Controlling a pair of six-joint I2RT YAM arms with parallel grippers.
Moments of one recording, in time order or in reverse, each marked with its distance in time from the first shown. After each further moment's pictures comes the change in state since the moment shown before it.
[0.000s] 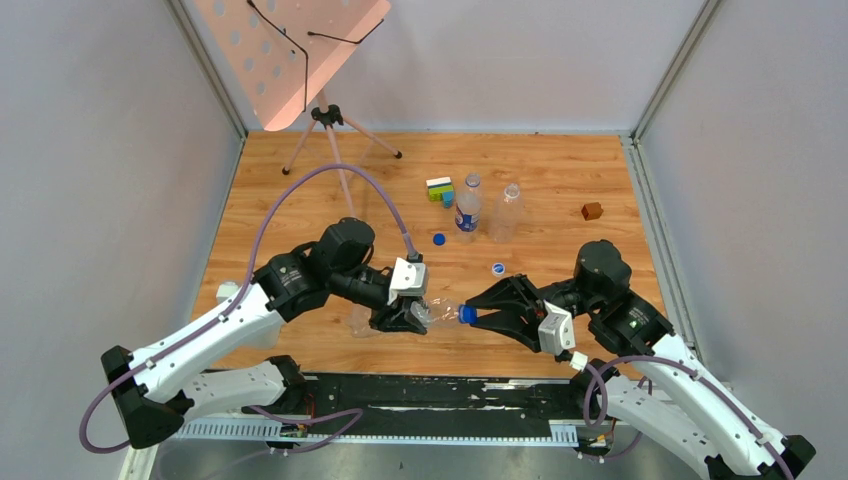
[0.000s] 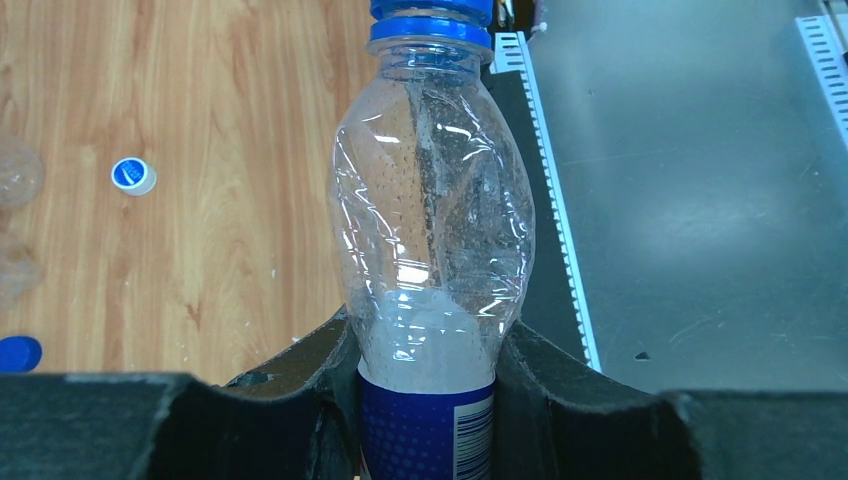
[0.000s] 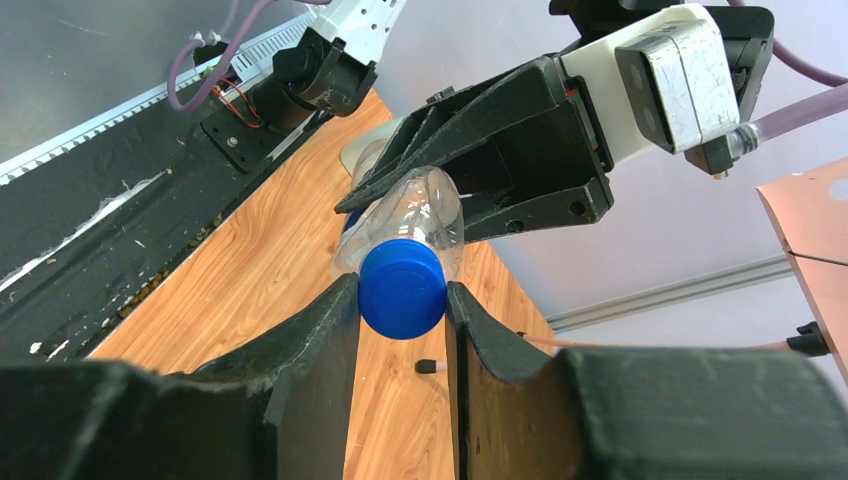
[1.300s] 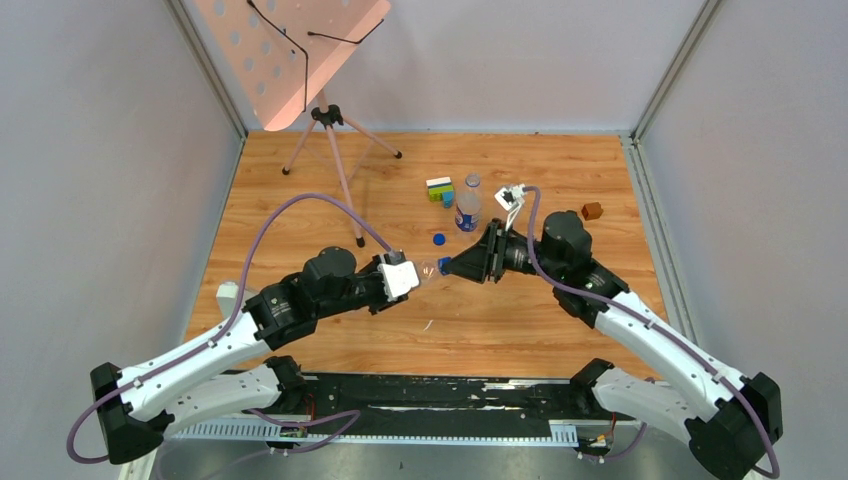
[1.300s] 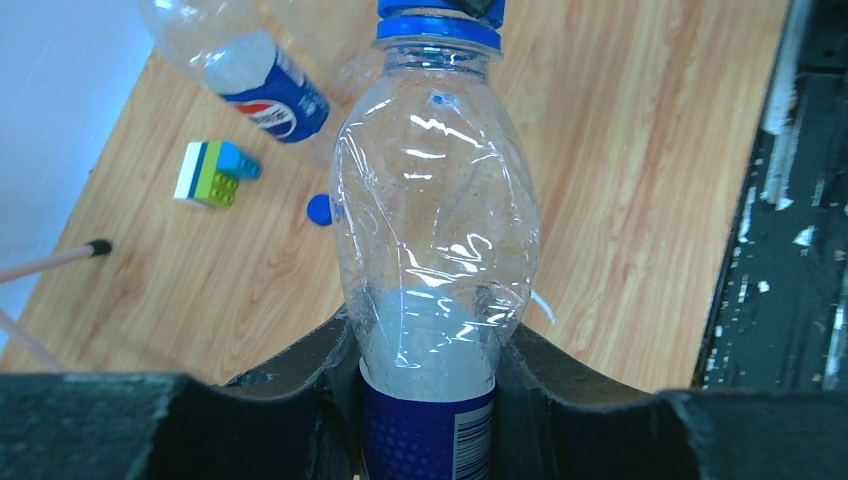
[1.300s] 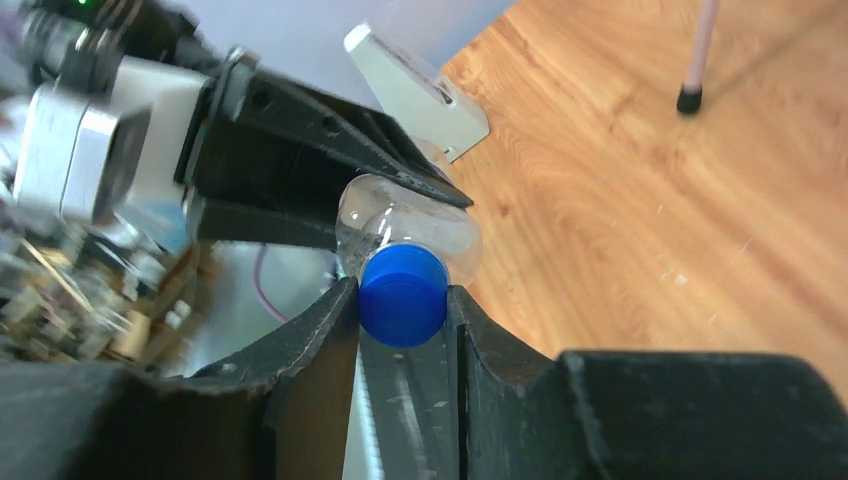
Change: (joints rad) left arm -0.068 -0.185 -0.259 0.317 -0.658 0.023; right arm -0.024 0.290 0.023 0.302 0.546 1.714
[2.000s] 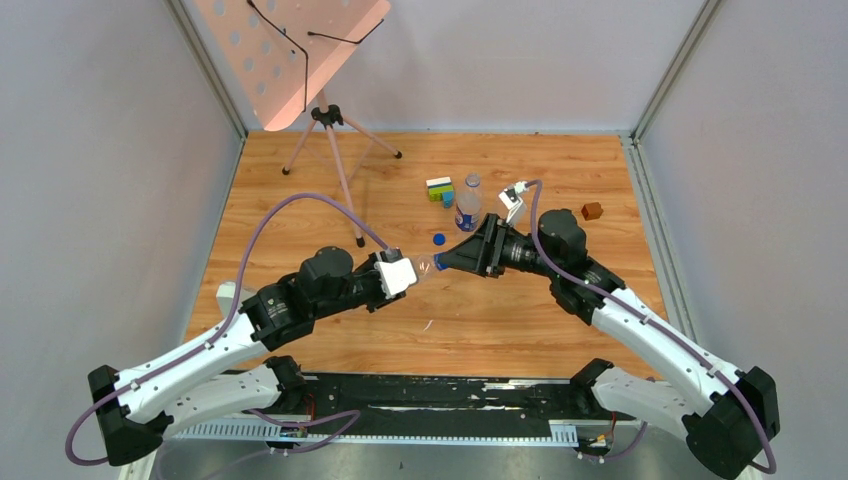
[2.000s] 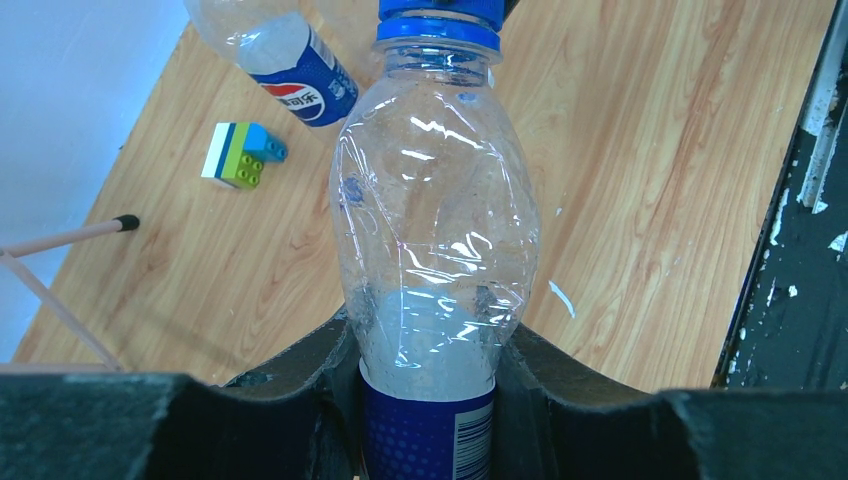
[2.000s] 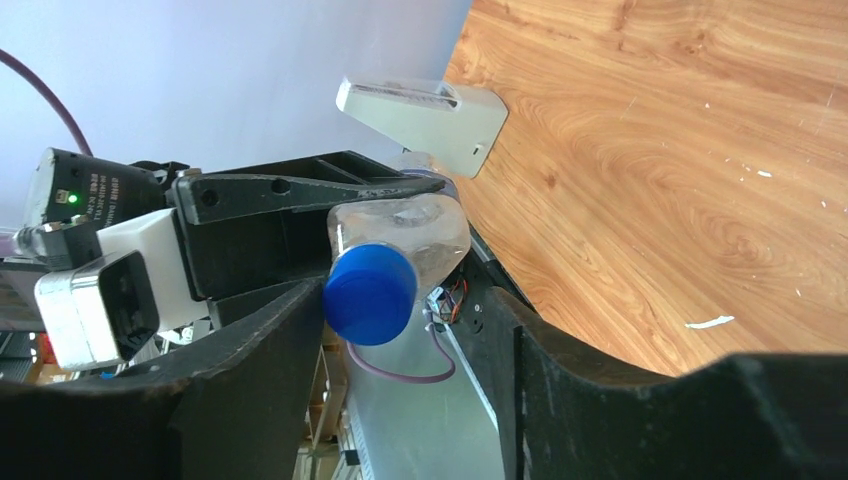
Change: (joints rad) left arm 0.001 -0.014 0.006 -0.015 -0.058 -0.002; right arm 0.000 0.035 0.011 -0.046 0.093 0.326
